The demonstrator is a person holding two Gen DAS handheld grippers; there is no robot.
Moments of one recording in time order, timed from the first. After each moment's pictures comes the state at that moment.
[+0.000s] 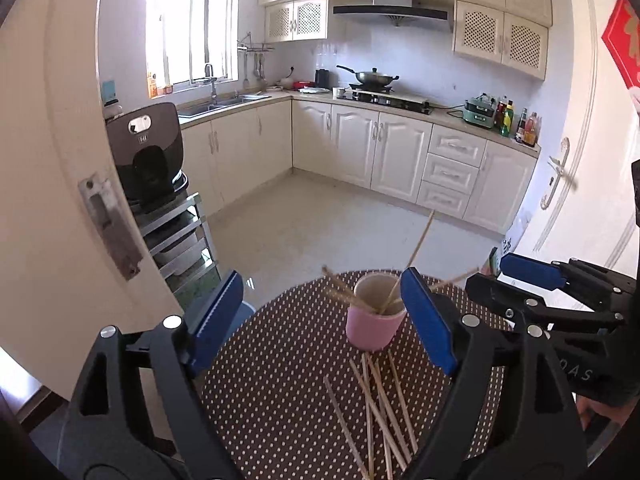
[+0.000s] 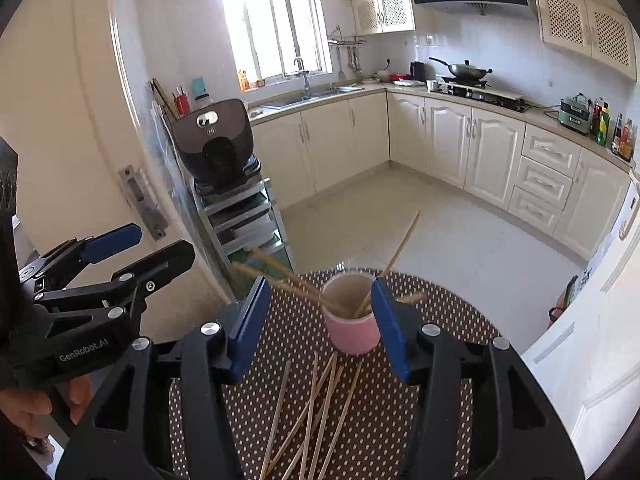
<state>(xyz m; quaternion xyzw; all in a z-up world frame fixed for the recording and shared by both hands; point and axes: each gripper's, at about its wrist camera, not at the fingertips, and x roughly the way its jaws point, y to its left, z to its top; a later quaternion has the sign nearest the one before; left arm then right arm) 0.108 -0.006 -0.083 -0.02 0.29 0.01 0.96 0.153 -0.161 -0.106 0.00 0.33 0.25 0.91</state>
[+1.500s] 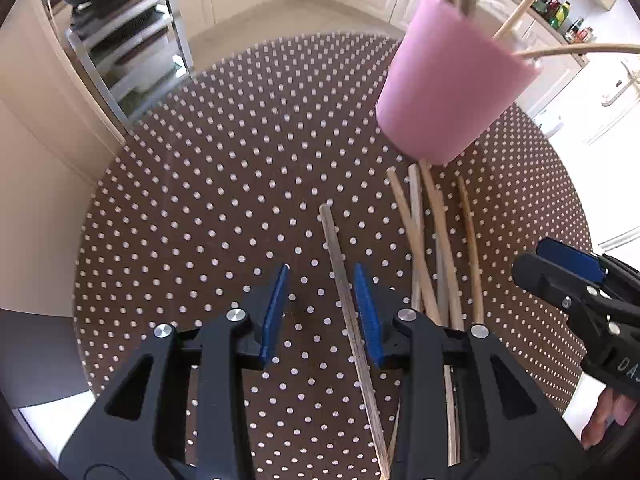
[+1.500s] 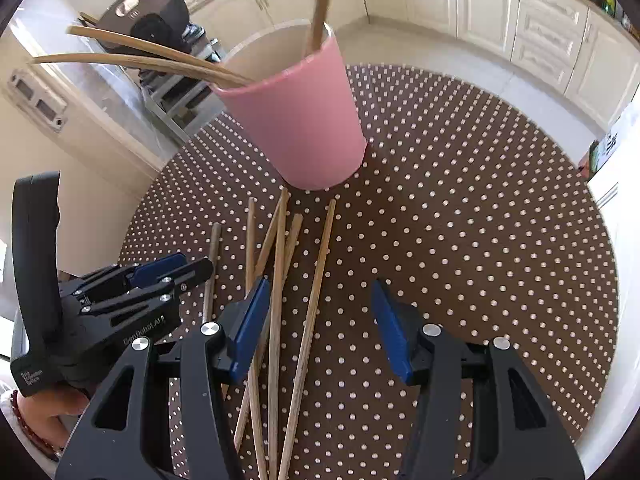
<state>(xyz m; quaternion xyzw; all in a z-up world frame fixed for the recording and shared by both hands) 0.177 -0.006 -0.319 -0.09 0.58 0.01 0.81 0.209 -0.155 -0.291 0.03 0.56 0.22 0.80</state>
